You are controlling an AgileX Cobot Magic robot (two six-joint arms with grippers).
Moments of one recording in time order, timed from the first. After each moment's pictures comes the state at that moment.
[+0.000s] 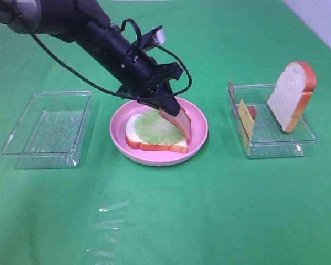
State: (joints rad) left arm -0.44 2.28 -1.81 -0.81 1.02 0.47; right arm 0.10 0.00 -0.45 0.05 1.11 0.04
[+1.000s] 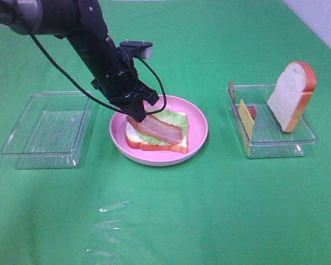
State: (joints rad) left arm -0.44 2.29 -1.81 -0.39 0.93 0.39; right arm 0.10 0.00 -0.45 0.05 1.11 0.04
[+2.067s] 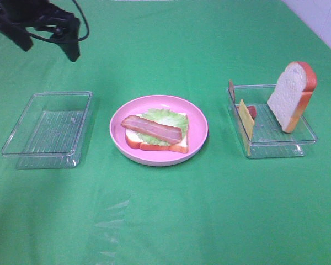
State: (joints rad) left arm -0.21 2.06 -1.92 -0.08 1.17 0.15; right arm 0.10 0.00 -0.45 0.05 1.11 0.04
